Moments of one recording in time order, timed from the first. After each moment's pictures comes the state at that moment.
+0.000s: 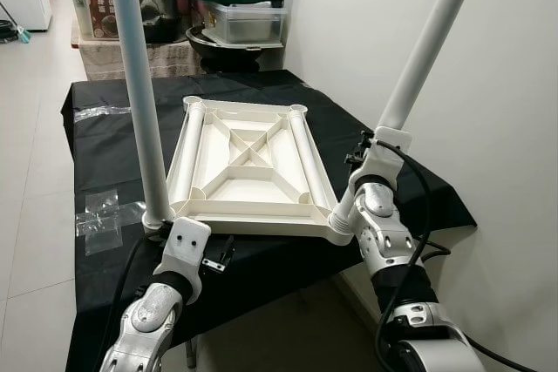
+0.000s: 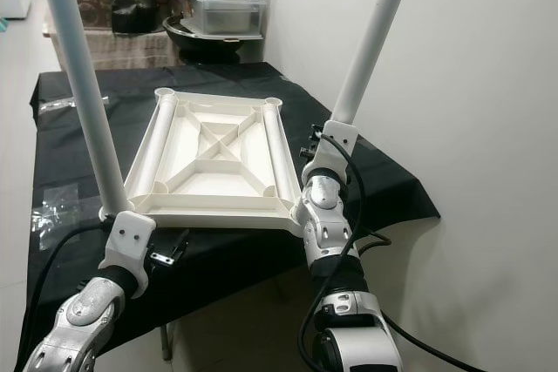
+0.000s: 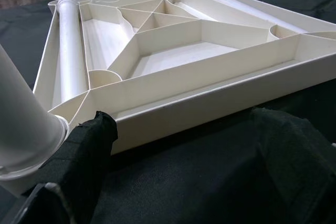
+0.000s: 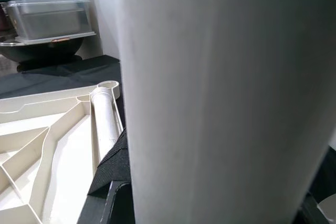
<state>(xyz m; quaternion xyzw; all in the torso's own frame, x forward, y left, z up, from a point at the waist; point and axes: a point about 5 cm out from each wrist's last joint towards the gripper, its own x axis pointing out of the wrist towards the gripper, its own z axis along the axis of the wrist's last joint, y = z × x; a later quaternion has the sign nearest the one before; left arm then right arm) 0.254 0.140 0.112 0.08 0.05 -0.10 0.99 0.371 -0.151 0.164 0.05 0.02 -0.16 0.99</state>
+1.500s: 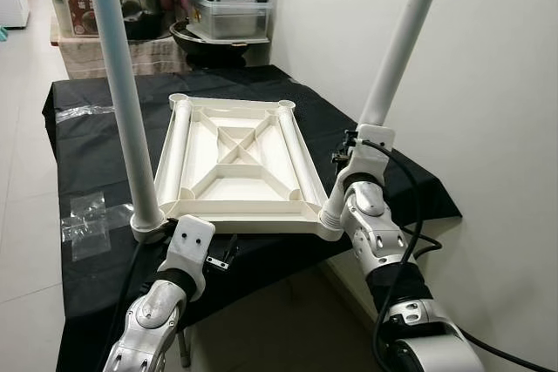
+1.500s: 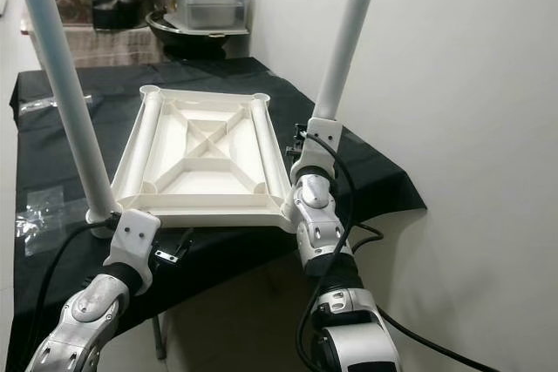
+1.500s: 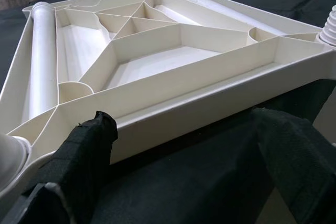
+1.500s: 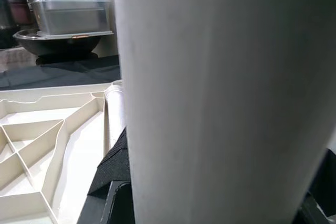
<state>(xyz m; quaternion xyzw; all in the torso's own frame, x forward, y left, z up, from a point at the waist) 0.258 0.135 0.112 0.09 0.04 -0.11 0.99 0.374 -0.134 0.166 0.03 0.00 -0.10 0.99</state>
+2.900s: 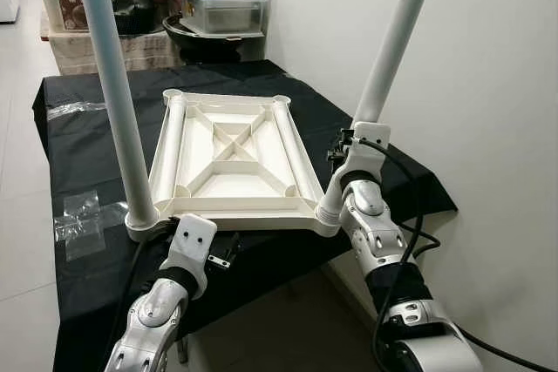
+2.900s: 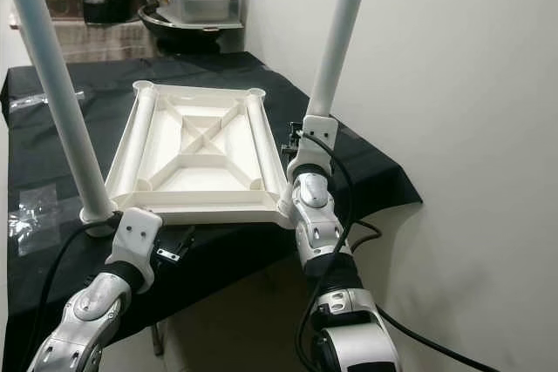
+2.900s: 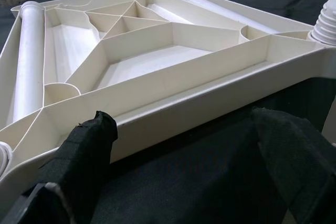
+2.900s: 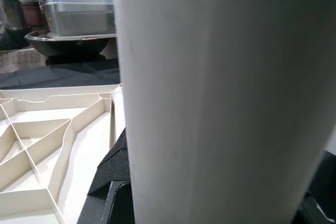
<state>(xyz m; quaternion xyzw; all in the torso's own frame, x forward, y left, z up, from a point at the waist) 0.260 0.133 0.112 0.09 0.04 -0.11 0.99 0.374 -0.130 0.172 0.03 -0.01 -0.07 1.00</state>
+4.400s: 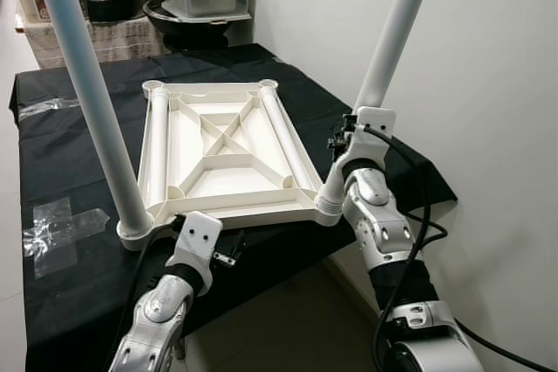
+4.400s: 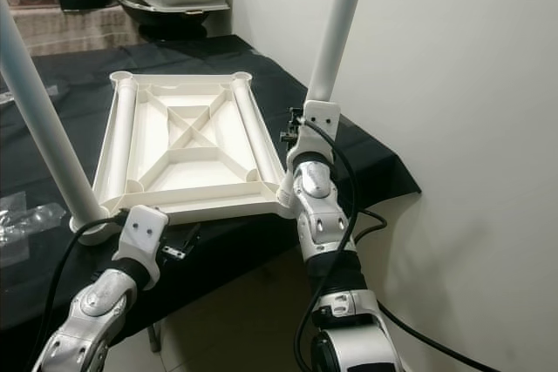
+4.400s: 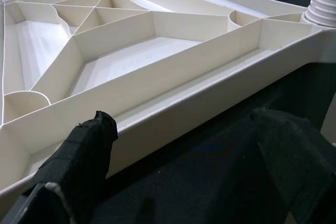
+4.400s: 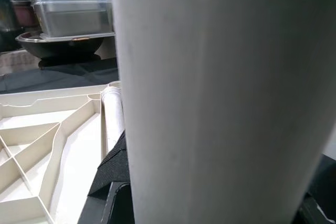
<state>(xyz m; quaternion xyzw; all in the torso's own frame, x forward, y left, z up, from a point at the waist) 0.264 0.128 0.113 0.08 0.03 -0.12 0.99 0.370 -0.127 0.200 0.03 -0.04 -0.06 1.00</state>
